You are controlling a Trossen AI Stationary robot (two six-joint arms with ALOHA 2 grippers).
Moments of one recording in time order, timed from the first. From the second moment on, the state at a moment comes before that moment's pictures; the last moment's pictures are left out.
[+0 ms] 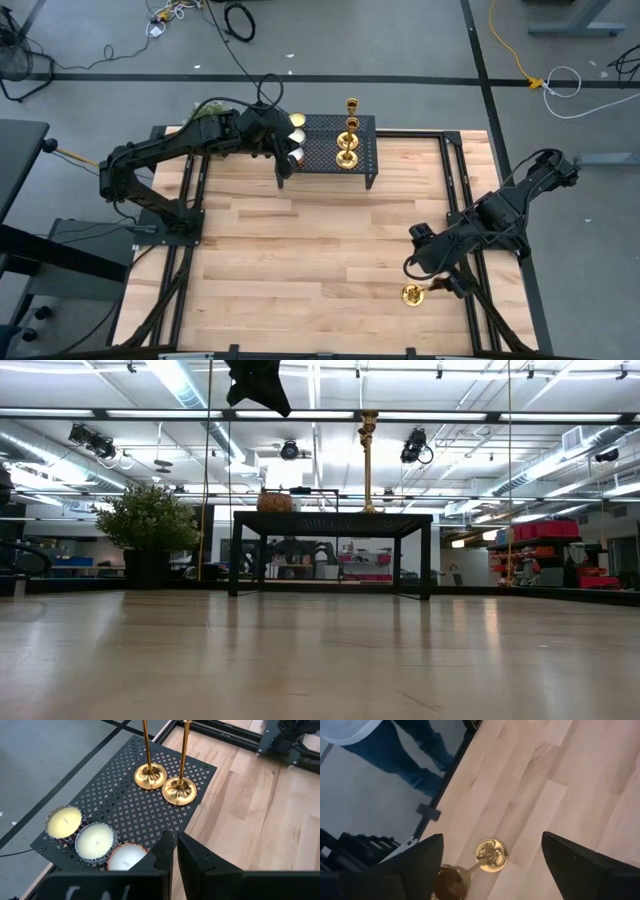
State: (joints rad) left arm 0.29 1.43 1.54 -0.82 -0.18 -0.14; right arm 0.59 1.19 1.28 -1.08 -0.14 0.20
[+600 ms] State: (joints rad) left arm 0.29 1.43 1.54 -0.82 -0.21 -0.14; right arm 0.63 1.20 1.28 -1.10 -0.25 0.18
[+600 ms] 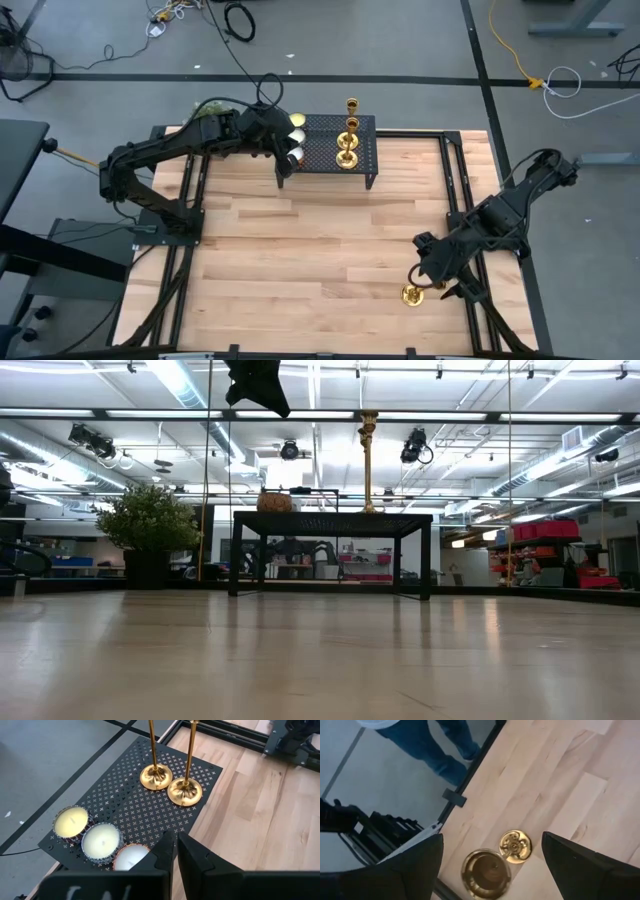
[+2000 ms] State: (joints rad) left arm 0.29 1.43 1.54 -0.82 -0.23 -0.14; right arm 0.67 1.24 1.28 -1.12 -0.22 0.18
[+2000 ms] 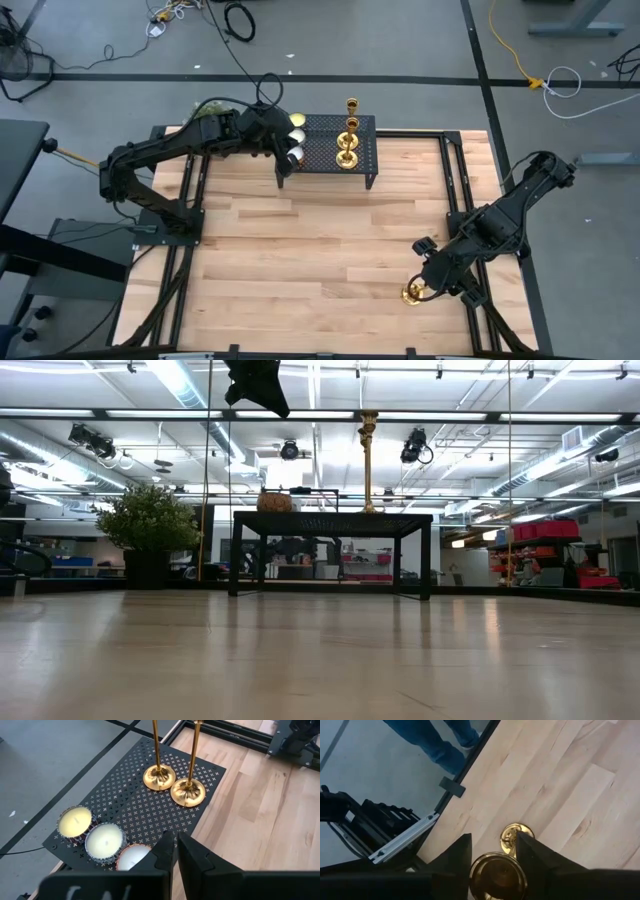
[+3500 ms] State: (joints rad) left arm 0.29 1.43 1.54 -0.80 -0.22 -0.14; right arm 0.60 1.24 1.28 -1.11 -0.19 0.25
